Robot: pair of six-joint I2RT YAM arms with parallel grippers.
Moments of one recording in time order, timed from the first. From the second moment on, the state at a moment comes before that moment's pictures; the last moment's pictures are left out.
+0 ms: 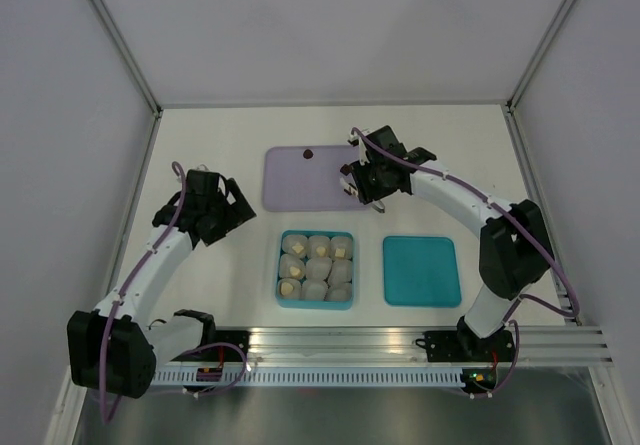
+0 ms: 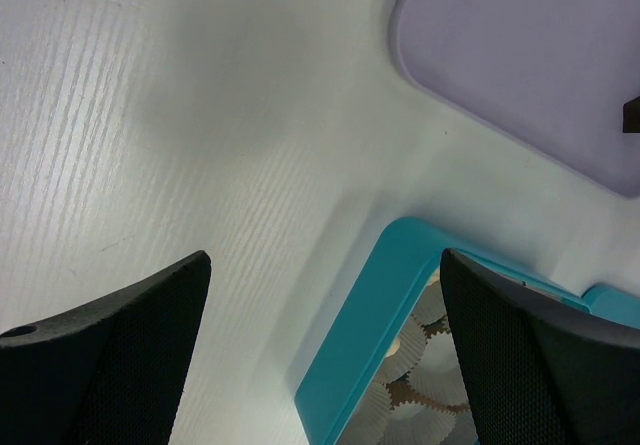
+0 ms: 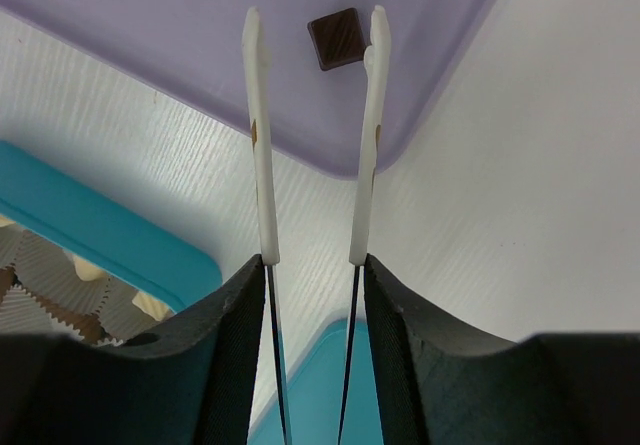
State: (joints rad) left arm -0.19 1.10 0.82 -0.64 -0.04 -0.71; right arm 0.55 1.71 1.35 -0.61 -0.01 0.11
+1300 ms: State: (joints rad) left arm -0.19 1.09 0.82 -0.67 -0.05 -0.71; right arm 0.51 1.90 1.45 -0.66 -0.04 0.02
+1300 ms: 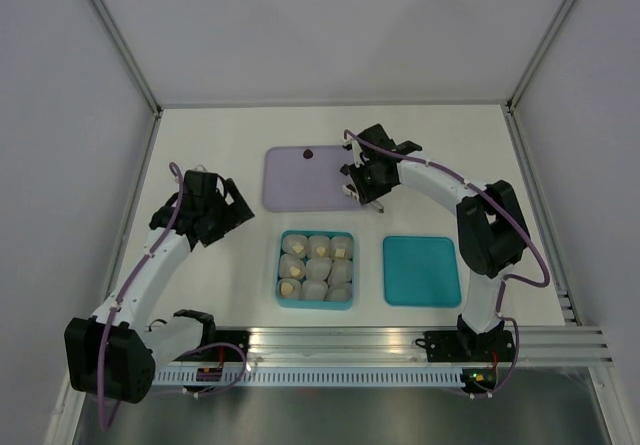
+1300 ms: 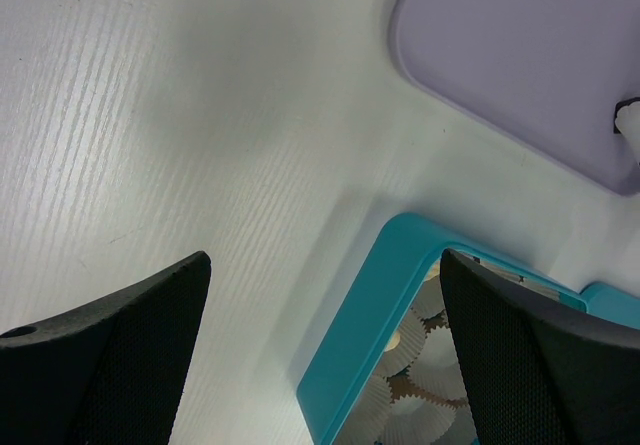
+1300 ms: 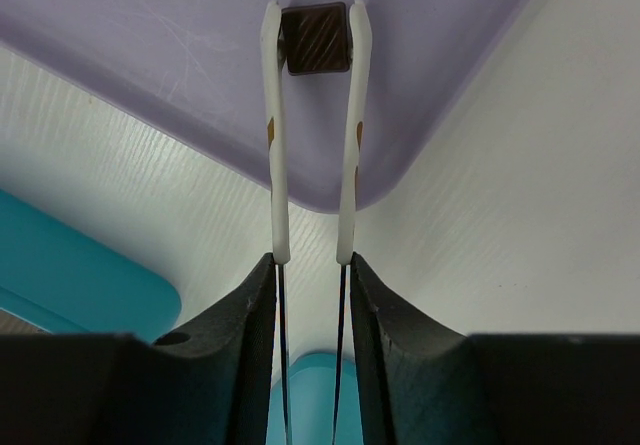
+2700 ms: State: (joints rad) left arm -0.19 0.89 0.69 -0.68 -0.08 -0.73; right arm 0.97 1.19 0.99 -0.64 -0.08 0.20
